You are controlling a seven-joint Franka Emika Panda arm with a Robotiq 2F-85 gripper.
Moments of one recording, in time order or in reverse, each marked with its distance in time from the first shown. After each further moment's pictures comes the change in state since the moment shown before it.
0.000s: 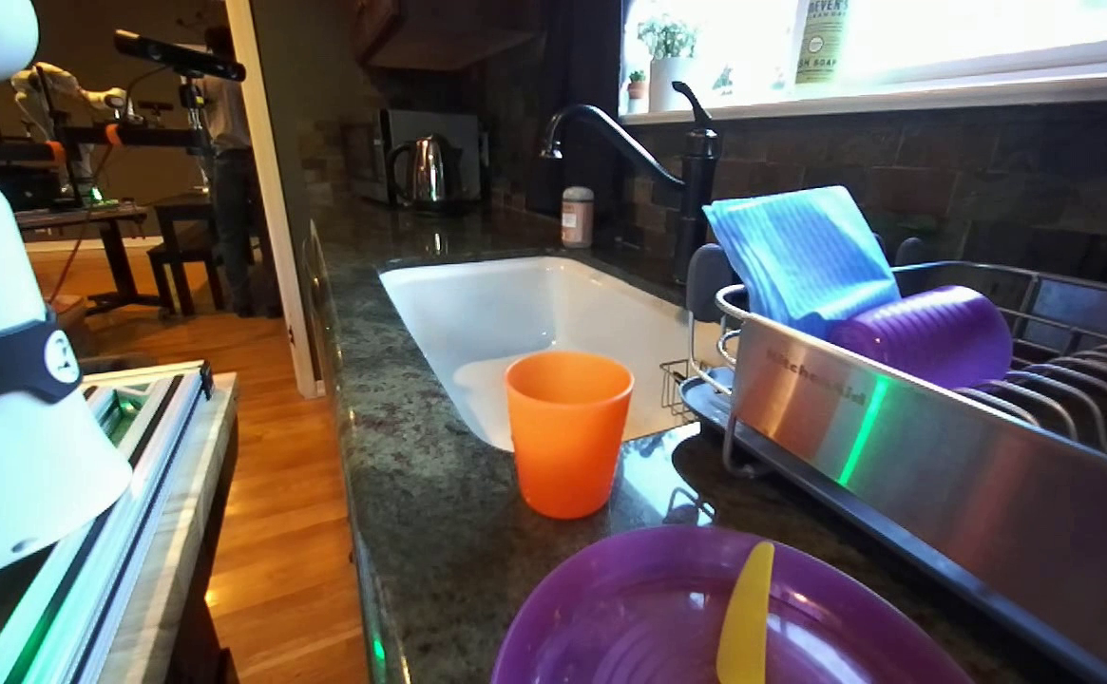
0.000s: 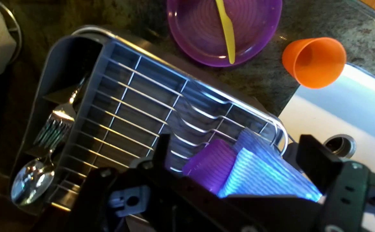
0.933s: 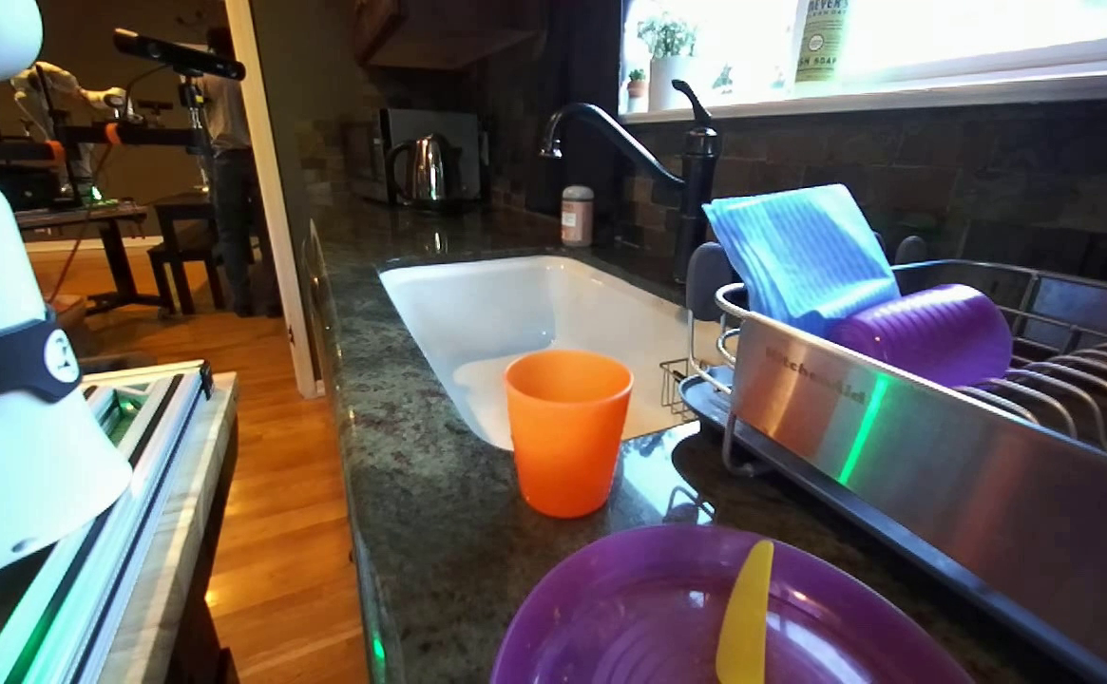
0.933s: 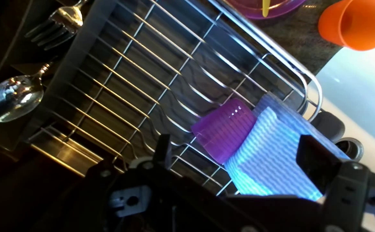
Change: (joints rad) arm -0.037 0.224 0.147 0.211 0.032 -0.001 -0.047
